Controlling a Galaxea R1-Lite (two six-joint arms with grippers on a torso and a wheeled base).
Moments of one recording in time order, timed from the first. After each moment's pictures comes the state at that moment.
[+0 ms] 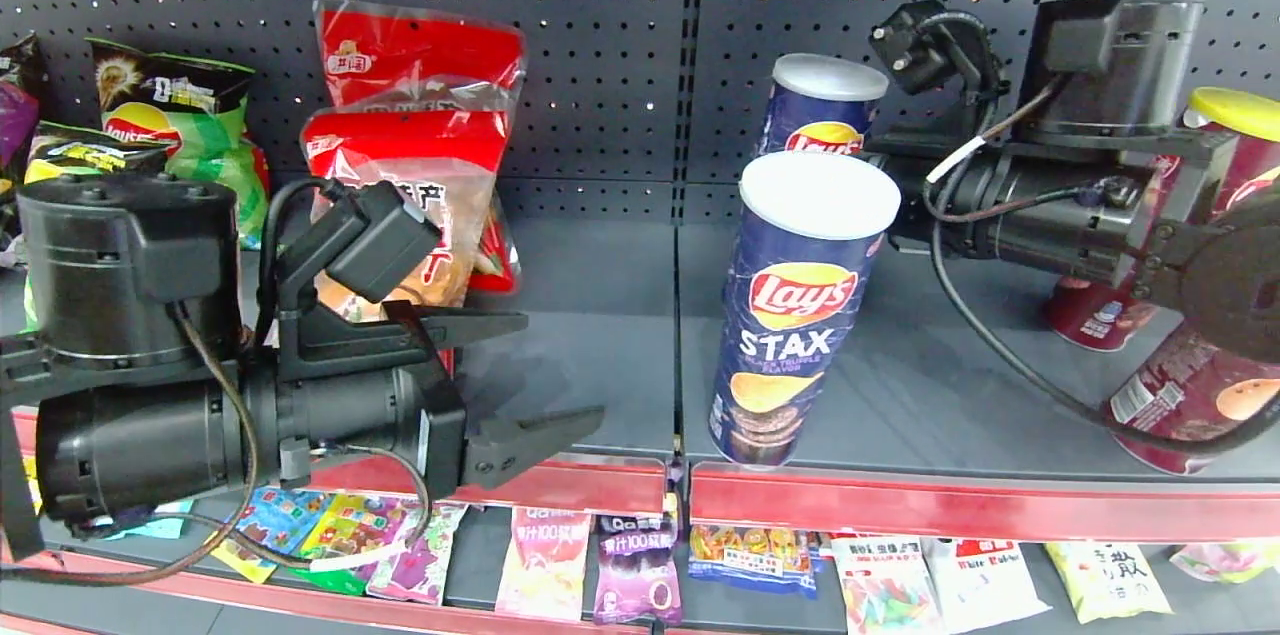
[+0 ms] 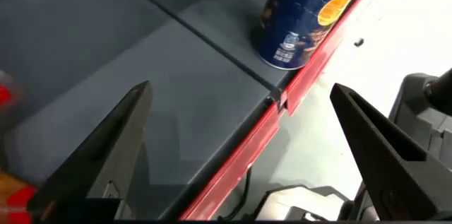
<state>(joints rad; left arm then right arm) -0.56 1.44 -0.70 -0.42 -0.41 0.09 0.54 1.71 -1.19 -0.38 0.08 -0.09</state>
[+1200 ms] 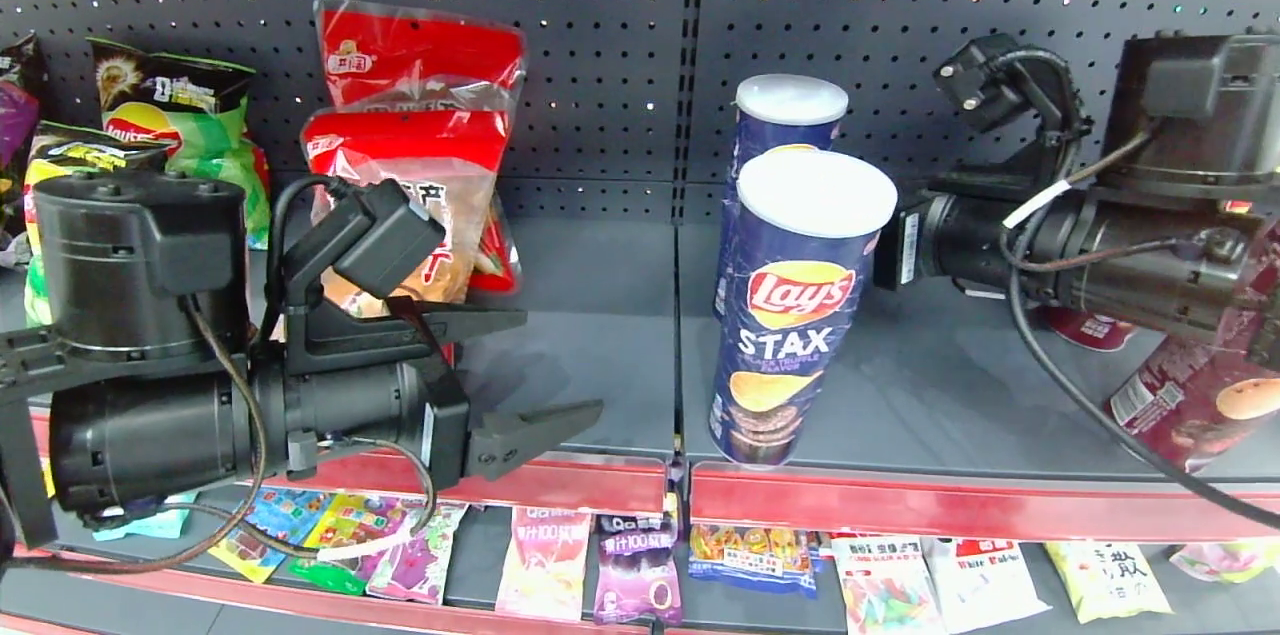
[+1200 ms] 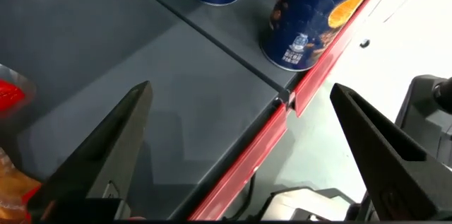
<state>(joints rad) -0.55 1.46 -0.71 -0.43 -0.41 0.10 0.51 1.57 -1.01 -0.37 0.03 -0.08</state>
